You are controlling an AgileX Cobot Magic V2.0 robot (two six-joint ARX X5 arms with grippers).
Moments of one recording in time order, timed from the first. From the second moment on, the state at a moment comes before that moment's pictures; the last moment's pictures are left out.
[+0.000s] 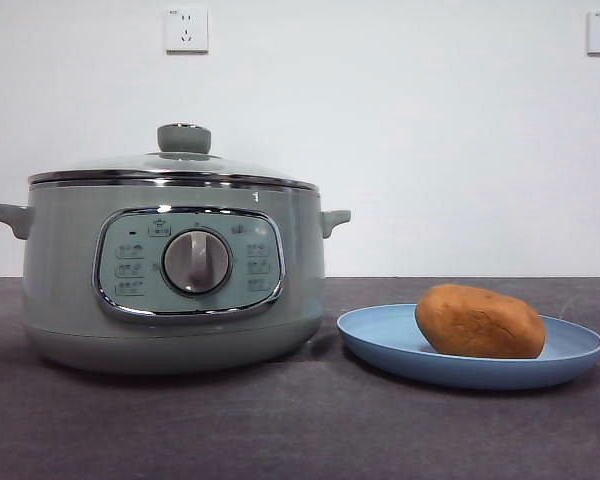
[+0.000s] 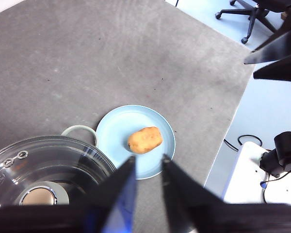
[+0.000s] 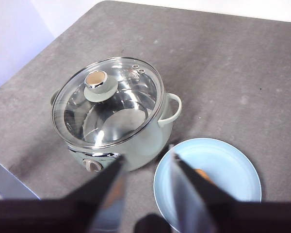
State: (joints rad) left arm -0.47 1.56 2.17 -1.34 0.50 0.19; right arm 0.41 0.94 1.37 -0.95 -0.26 0.04
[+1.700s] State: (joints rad) left arm -0.41 0.80 0.72 0.05 0.18 -0.01; right arm 0.41 0.94 1.37 -0.95 -0.26 0.03
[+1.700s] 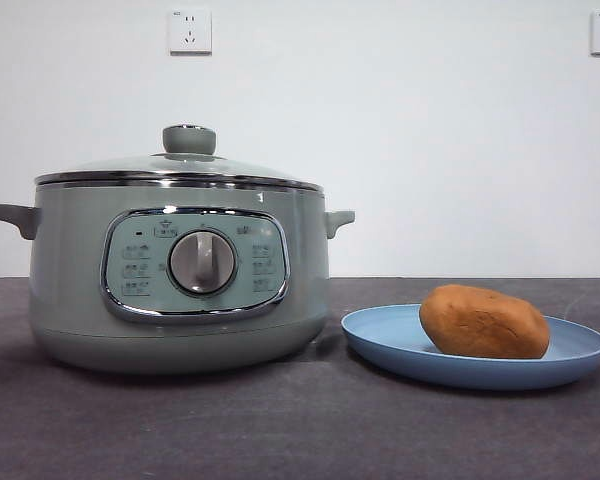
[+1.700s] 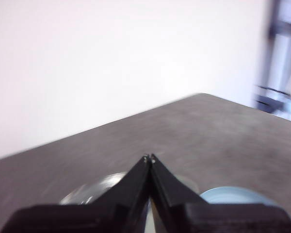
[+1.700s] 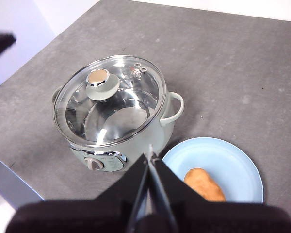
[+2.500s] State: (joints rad) left arm -0.11 0.12 0.04 -0.10 0.15 -0.18; right arm 0.41 0.94 1.37 -0.96 -0.26 0.03
